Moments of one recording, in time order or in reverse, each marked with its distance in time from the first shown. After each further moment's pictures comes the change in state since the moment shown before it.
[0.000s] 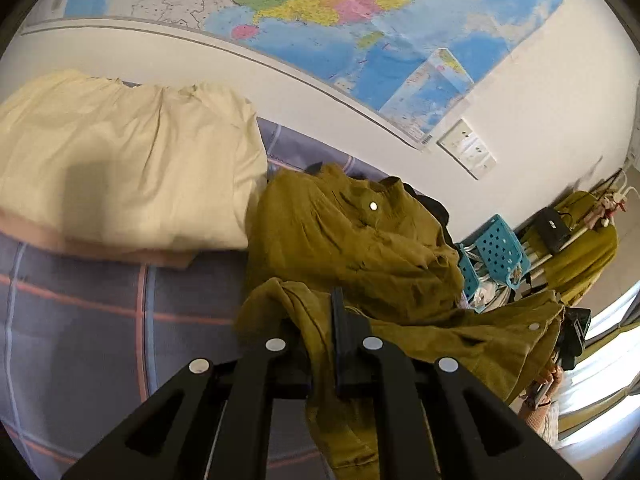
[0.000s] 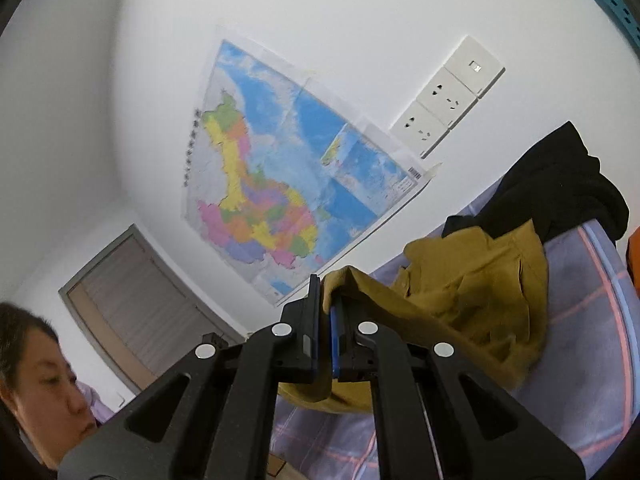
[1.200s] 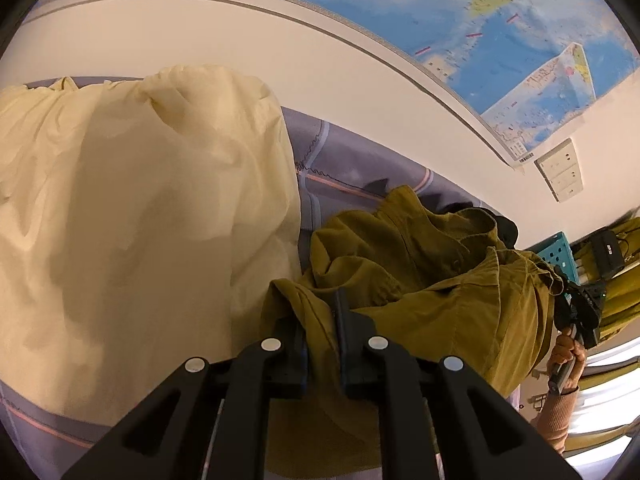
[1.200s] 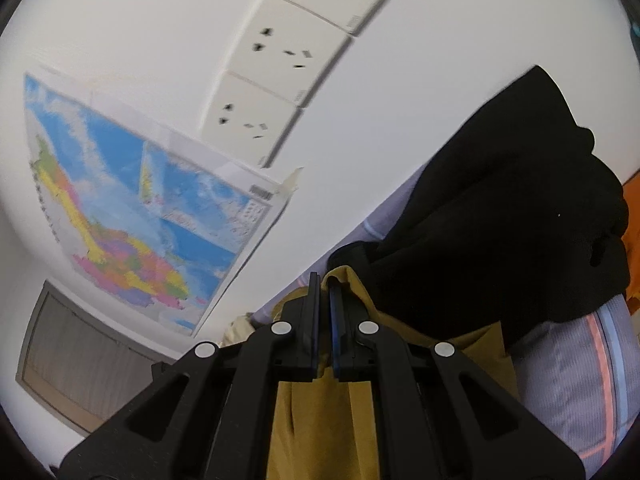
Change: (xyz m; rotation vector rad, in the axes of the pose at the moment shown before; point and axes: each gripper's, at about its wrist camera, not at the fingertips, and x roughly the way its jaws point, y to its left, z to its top) left arm 0.139 0.035 0.113 -0.076 0.164 0.153; right arm 0.164 -0.158 0.084 0.251 0.125 -0.318
